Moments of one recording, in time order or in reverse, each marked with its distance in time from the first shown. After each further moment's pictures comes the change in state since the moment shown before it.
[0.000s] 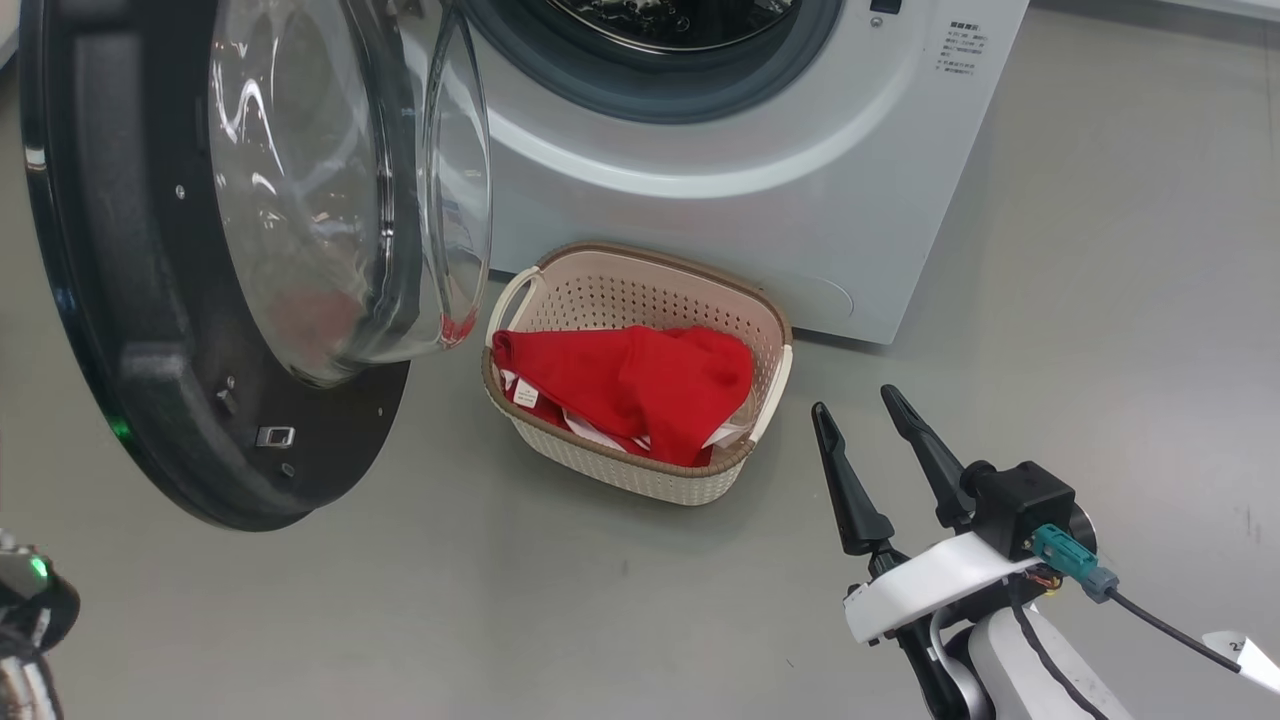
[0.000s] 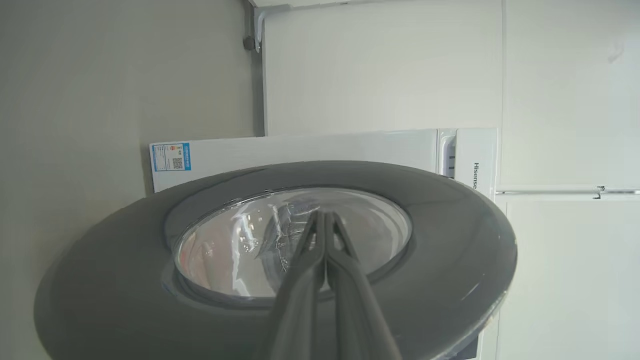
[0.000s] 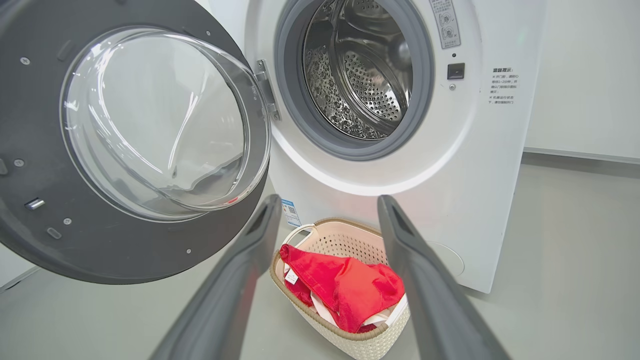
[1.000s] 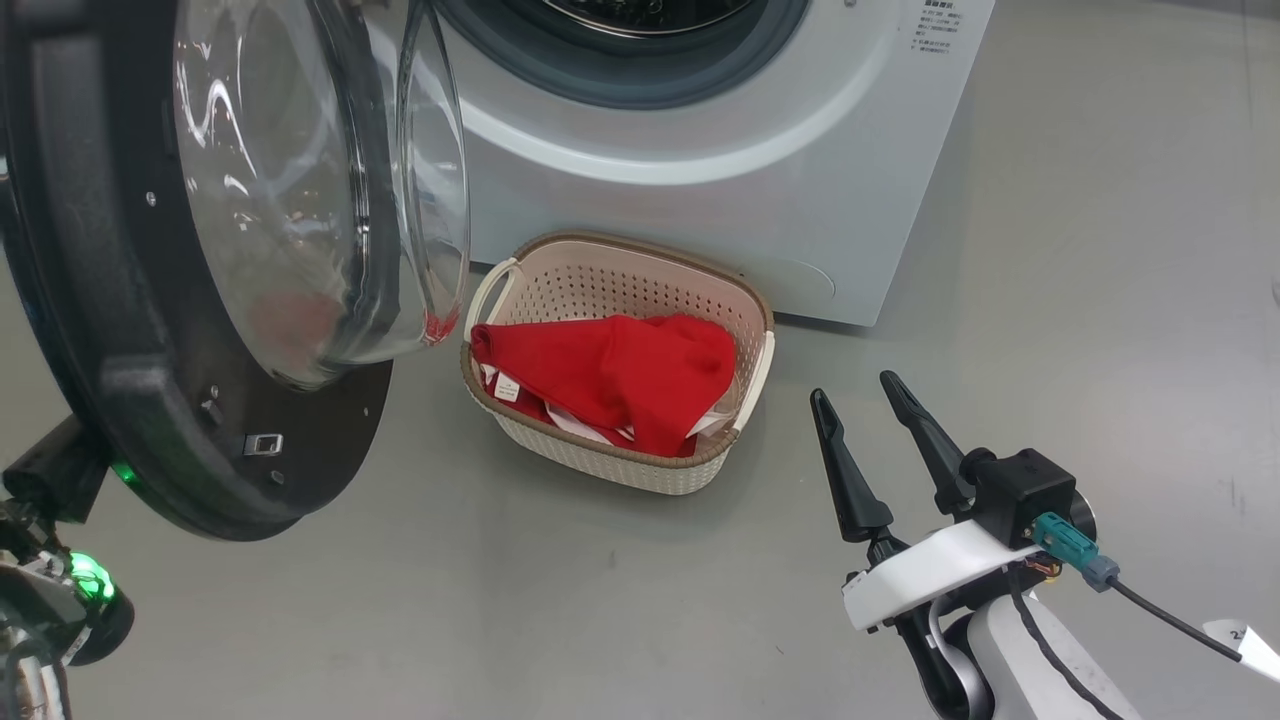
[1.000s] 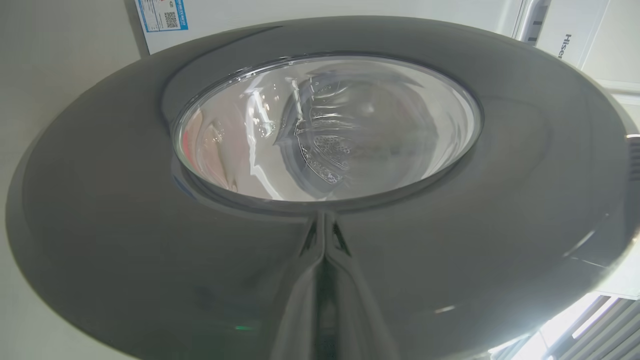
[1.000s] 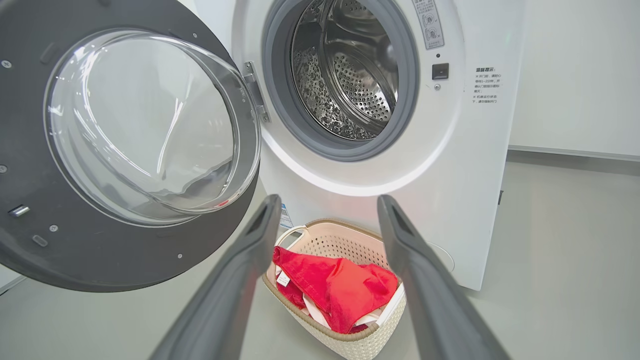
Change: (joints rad) left arm -0.015 0.080 -0.105 0.093 -0.099 0.049 0.333; right arm -0.021 0.000 0.001 0.000 0.000 0.000 0.000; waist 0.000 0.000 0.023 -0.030
